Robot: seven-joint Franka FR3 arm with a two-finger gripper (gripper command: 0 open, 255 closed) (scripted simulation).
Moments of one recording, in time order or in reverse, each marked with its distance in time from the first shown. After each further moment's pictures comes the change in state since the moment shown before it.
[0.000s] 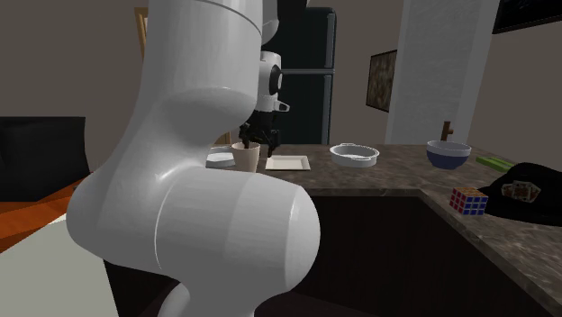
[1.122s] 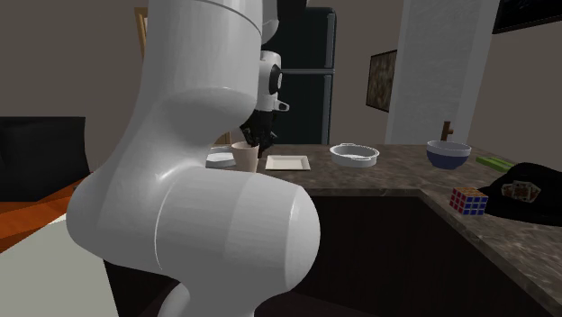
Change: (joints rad) arm 0.001 -0.001 0.000 0.002 0.000 -0.001 0.002
